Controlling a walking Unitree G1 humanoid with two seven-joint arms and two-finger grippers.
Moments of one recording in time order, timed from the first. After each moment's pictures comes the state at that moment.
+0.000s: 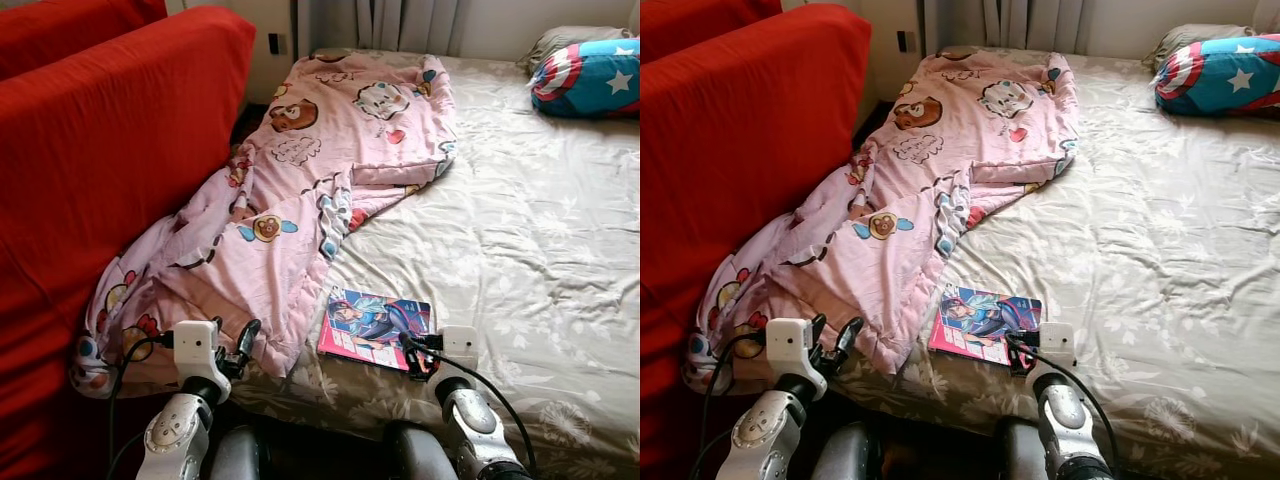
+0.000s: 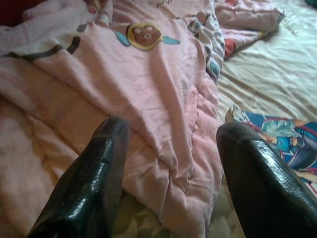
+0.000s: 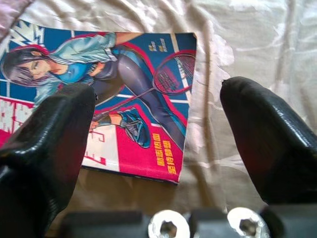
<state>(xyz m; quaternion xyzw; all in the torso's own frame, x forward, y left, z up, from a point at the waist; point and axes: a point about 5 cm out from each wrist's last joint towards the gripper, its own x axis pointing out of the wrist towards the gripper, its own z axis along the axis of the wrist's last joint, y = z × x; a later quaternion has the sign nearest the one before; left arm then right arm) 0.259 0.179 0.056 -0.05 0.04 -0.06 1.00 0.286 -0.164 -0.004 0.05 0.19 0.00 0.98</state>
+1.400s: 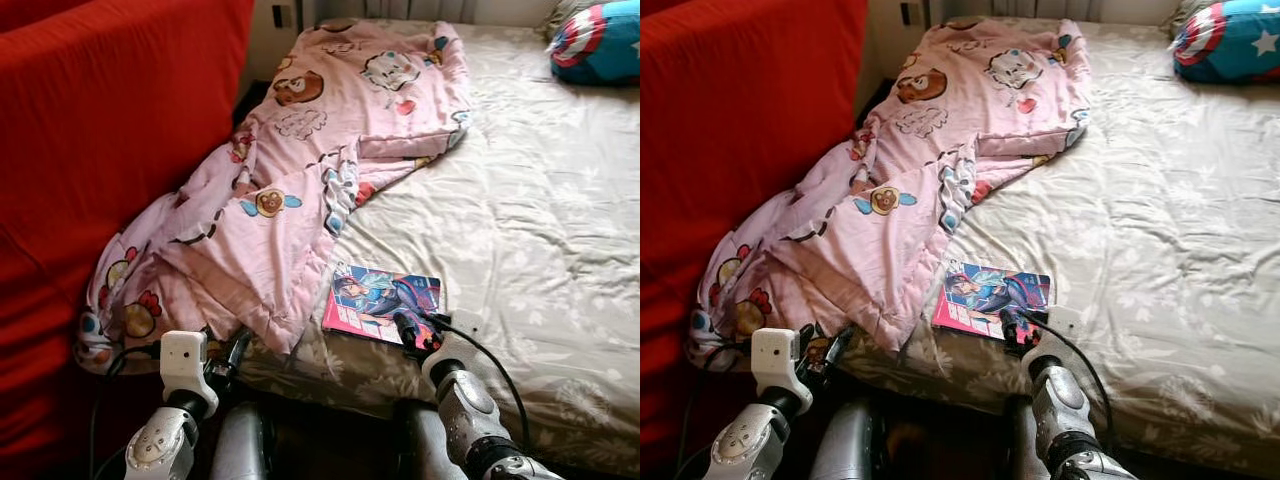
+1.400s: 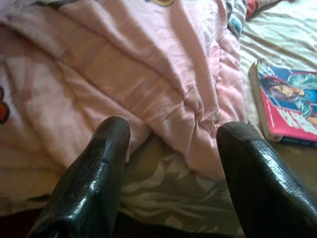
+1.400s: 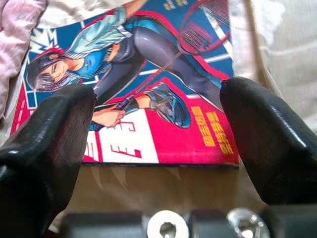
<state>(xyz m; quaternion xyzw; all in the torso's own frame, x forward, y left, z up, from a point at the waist) 0.239 0.190 0.060 -0.03 0.06 -0.06 1.00 0.302 -0.157 0.008 0.22 0.17 0.00 0.96</state>
